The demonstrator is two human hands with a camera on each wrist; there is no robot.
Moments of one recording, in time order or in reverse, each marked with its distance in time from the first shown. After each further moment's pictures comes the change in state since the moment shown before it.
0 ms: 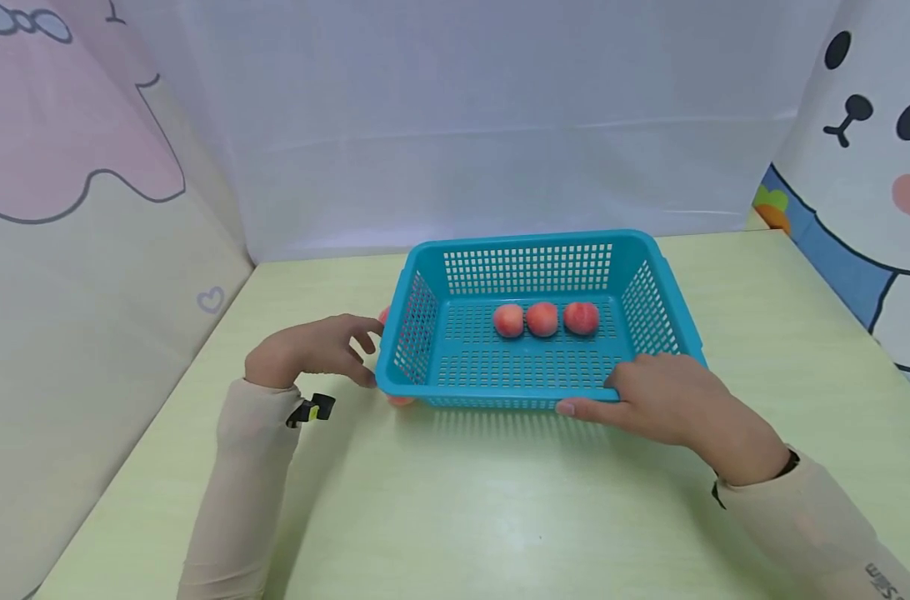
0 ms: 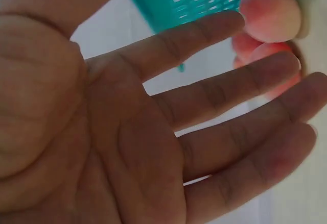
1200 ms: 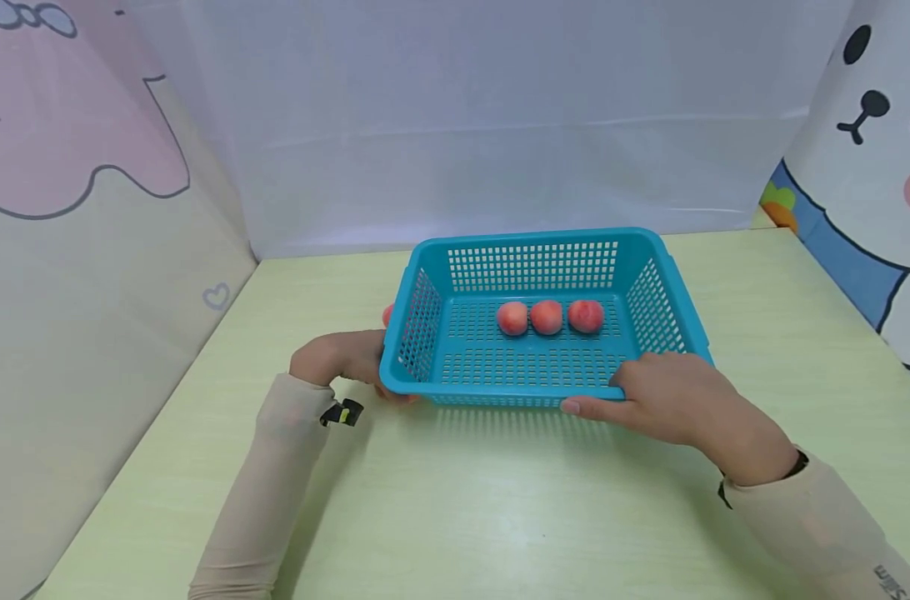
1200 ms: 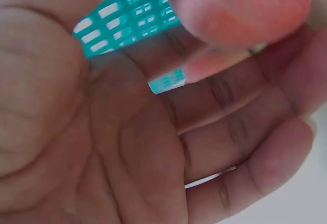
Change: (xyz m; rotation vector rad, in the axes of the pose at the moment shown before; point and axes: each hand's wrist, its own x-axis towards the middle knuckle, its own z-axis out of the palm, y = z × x) left_hand 0.032 0.006 0.027 -0.174 -0.283 0.205; right_hand 0.000 0.000 -0.002 0.008 -0.014 -0.002
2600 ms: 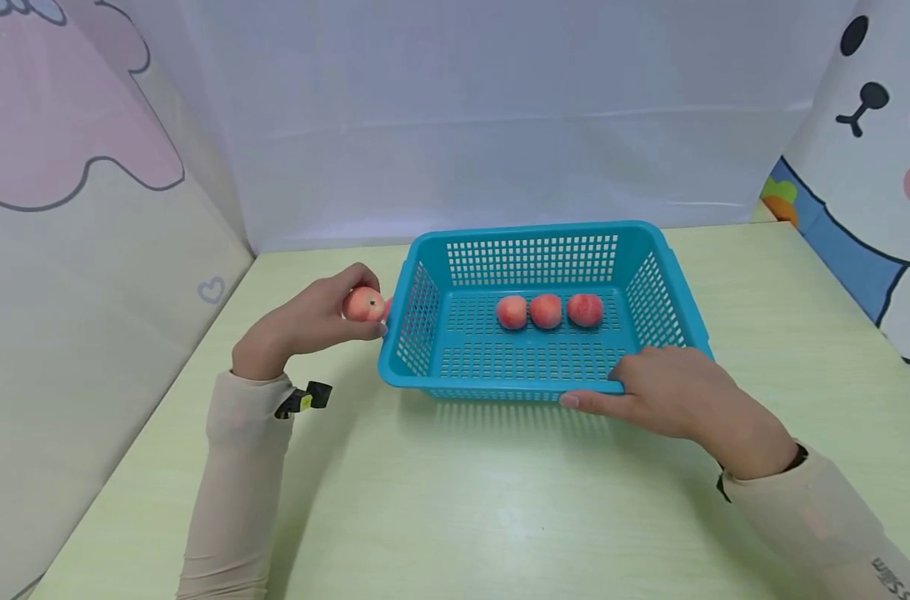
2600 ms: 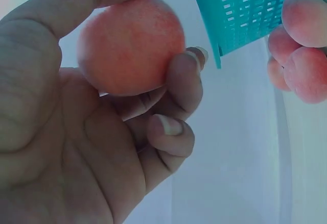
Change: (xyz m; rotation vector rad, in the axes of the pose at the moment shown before) left_hand -0.050 0.016 -0.029 0.062 0.550 0.123; right_hand 0.001 0.002 0.000 -0.007 -0.003 0.003
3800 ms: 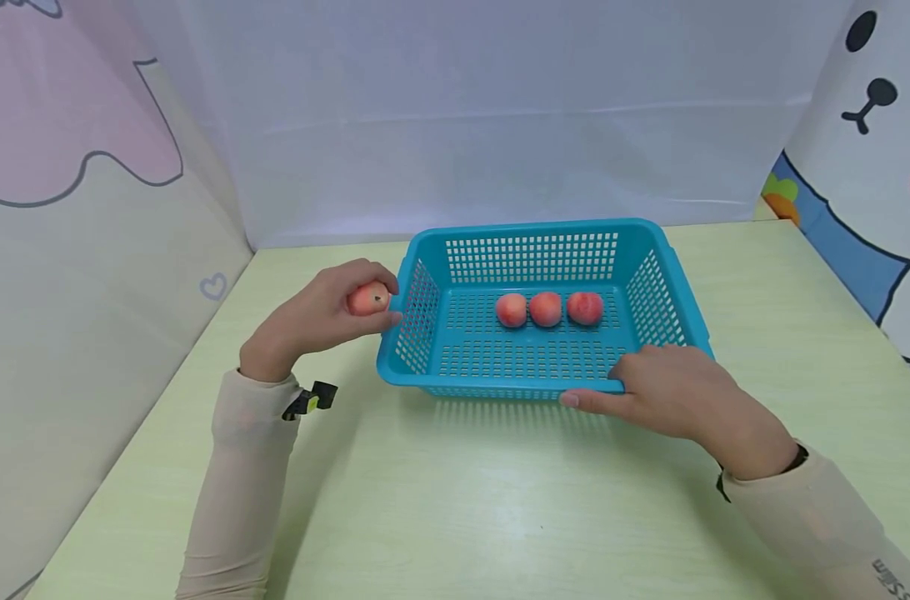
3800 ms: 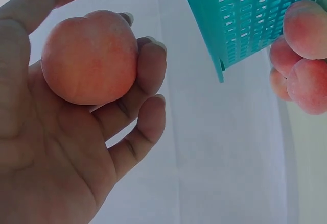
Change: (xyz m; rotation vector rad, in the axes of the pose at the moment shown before) left_hand 0.001 0.014 0.008 0.077 0.118 0.241; right_hand 0.002 0.002 -0.001 0.002 -0.020 0.001
